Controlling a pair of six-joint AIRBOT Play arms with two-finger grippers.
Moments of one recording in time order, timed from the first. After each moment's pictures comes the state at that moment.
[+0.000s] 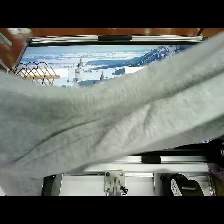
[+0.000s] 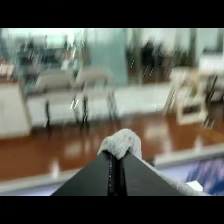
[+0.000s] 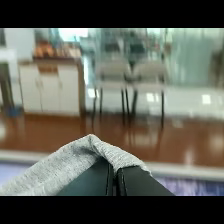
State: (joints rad) left arm -0.08 -0.67 1.97 1.37 -1.15 -1.42; right arm -0.10 -0.61 1.75 1.84 -1.04 -1.69
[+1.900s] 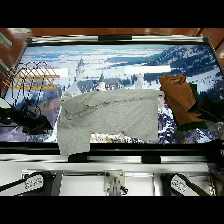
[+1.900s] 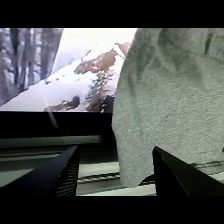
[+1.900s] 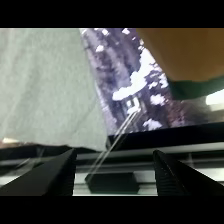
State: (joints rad) left arm 0.34 -1.29 0.88 1.19 -1.38 -1.35; right arm -0.51 -1.19 1.24 1.95 -1.60 -1.73
